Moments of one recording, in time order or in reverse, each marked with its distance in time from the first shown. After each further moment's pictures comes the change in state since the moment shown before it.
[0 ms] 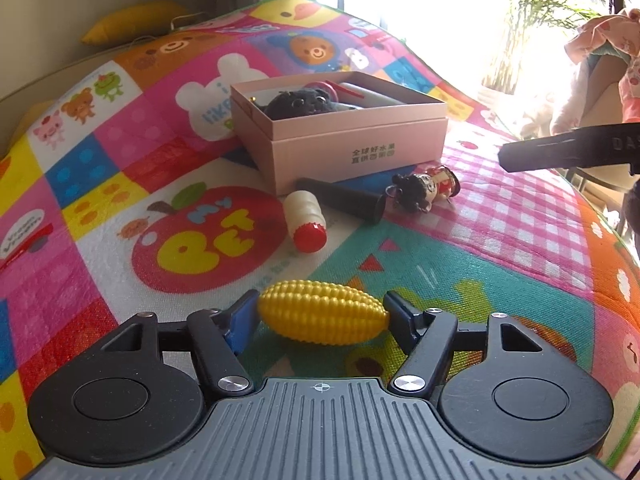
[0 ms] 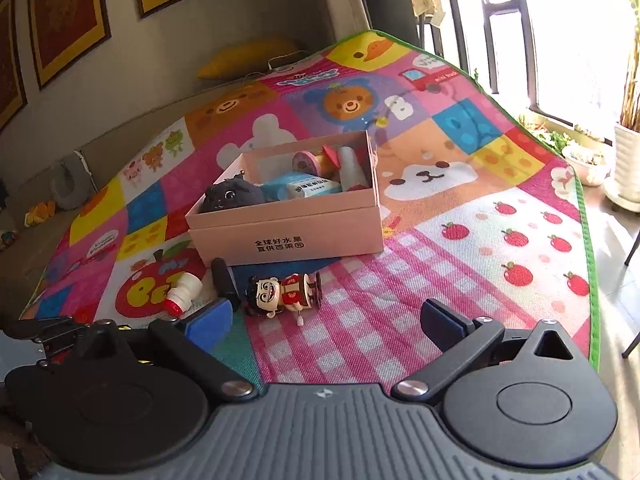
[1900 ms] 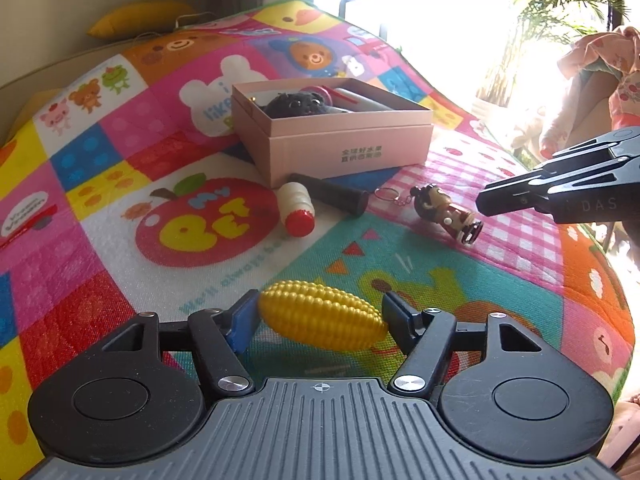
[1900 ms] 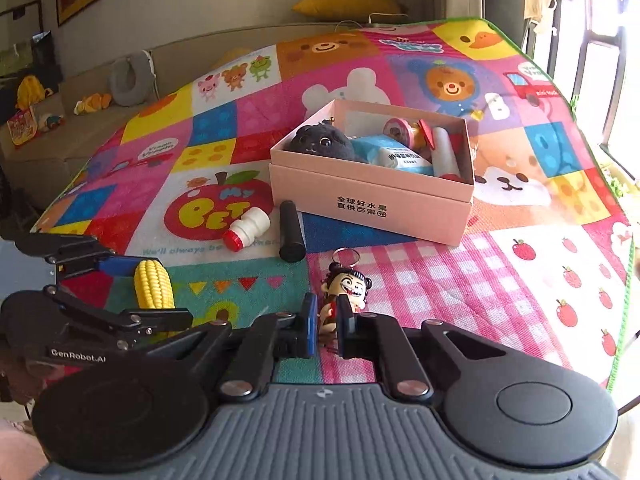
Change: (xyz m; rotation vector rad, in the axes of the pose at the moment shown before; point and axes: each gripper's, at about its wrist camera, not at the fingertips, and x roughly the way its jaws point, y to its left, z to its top) left arm -0.023 -0.003 -0.012 -0.036 -0.019 -0.035; right arm -0.001 0.048 0.000 -0.301 0.162 0.104
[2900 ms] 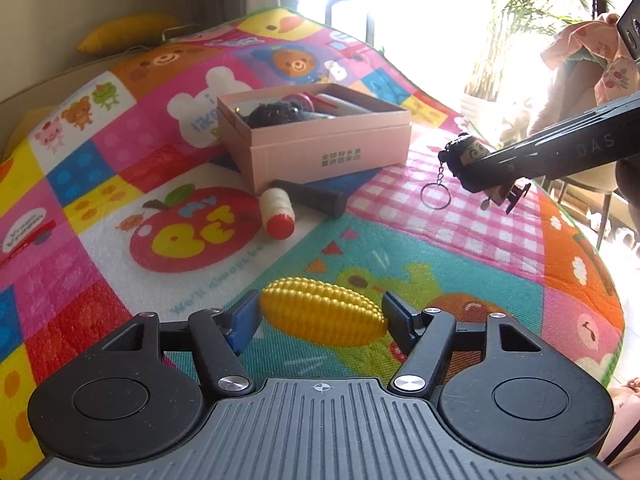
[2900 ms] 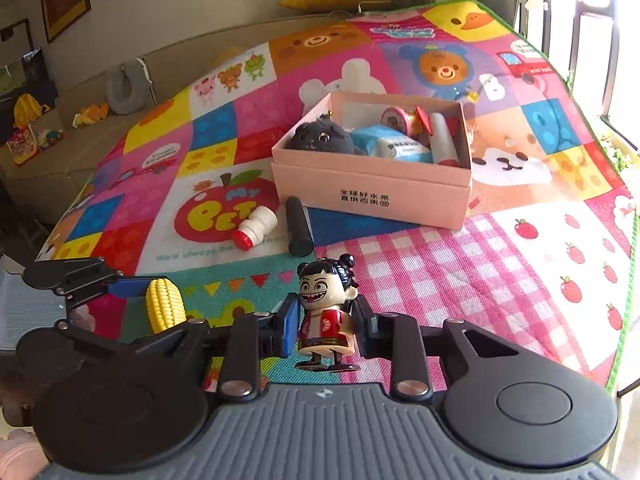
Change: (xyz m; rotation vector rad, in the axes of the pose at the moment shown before) left arm -0.017 -0.016 0.003 0.057 -0.029 -0.009; right arm -0.018 -0.006 0.009 0.099 0.019 0.039
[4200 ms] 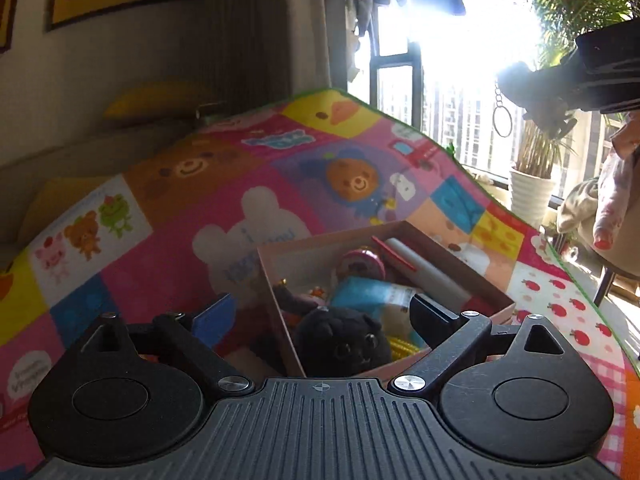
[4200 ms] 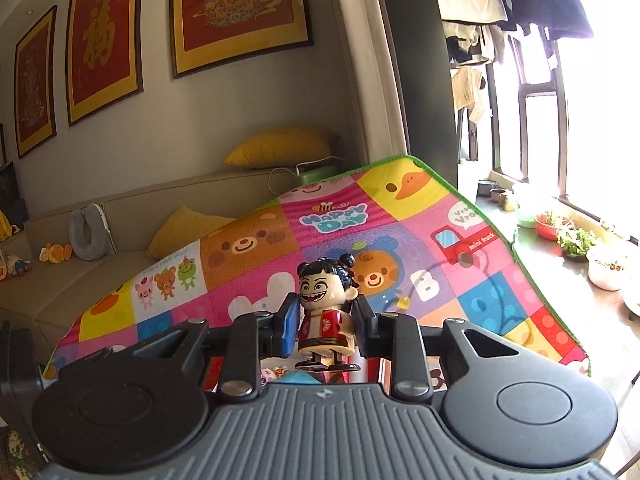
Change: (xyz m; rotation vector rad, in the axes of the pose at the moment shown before) left arm 0.090 0.043 0.137 -0.060 -0.158 0.140; right arm -0.017 -0.082 0.172 0.095 -0.368 -0.081
